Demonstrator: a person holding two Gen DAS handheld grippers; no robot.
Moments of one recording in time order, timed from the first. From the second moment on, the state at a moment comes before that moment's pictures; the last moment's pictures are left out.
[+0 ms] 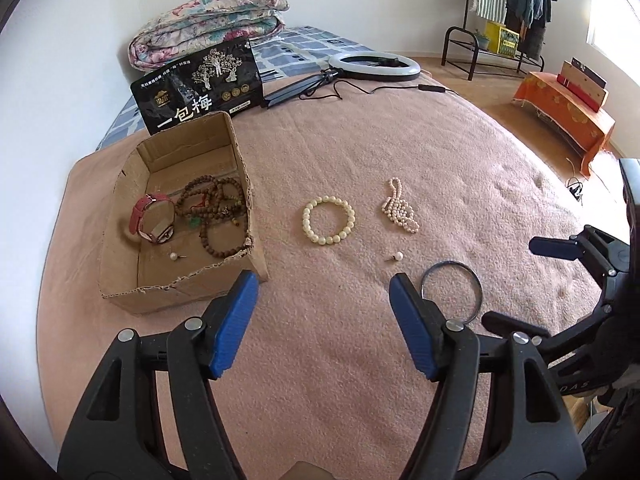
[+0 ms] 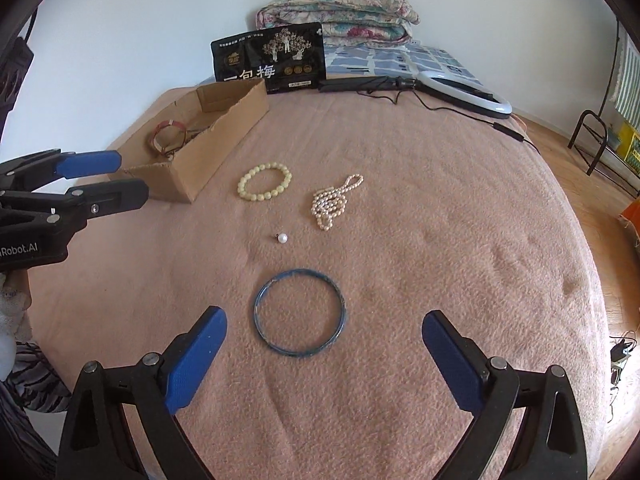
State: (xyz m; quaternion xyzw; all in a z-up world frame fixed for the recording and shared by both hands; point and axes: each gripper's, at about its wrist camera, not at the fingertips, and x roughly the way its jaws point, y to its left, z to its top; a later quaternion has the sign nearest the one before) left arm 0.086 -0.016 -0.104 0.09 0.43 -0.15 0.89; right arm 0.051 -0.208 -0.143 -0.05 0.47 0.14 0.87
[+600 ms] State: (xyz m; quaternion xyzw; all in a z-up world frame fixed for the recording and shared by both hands) left arm 0.105 -0.021 -0.128 0.06 0.46 -0.18 0.87; right arm 0.076 -0.175 -0.185 -0.11 0.50 0.13 0.85
